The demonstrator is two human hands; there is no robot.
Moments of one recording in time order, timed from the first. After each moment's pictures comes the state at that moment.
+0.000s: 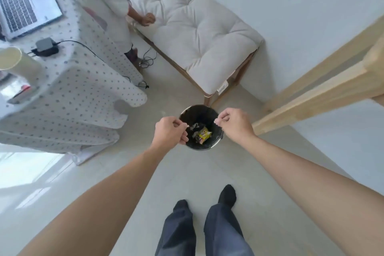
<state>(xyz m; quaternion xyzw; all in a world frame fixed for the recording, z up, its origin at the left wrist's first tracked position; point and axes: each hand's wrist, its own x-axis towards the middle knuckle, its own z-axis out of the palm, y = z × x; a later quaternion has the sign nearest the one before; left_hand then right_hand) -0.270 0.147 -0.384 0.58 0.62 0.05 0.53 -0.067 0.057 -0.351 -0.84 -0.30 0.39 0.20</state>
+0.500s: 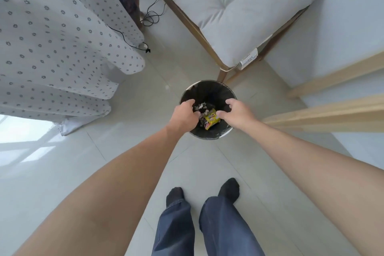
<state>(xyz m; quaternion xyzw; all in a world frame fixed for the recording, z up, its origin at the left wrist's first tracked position) -0.227 0.173 -0.568 0.64 0.59 -0.11 0.48 -0.050 0.104 -0.565 -0.80 -0.33 0.50 0.06</state>
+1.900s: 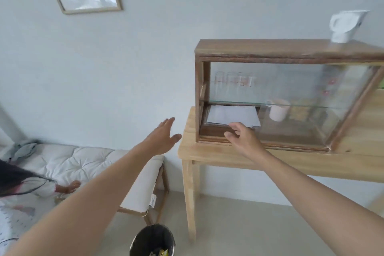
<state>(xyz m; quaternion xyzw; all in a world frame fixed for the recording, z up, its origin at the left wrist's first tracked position) -0.056 0.071 0.050 0.96 0.13 0.02 0.25 0.051 -0.219 0.036 -0.88 -0.18 0.07 0.44</state>
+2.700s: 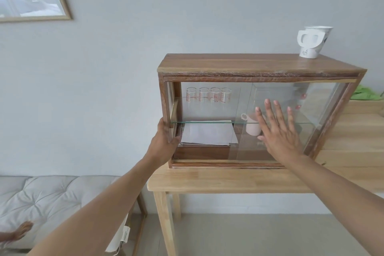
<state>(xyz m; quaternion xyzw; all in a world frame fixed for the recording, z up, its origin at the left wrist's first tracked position) 0.065 0.013 0.045 0.87 0.10 0.14 0.46 0.205 -0.372 0.037 -0.88 -0.25 -0.39 -0.10</state>
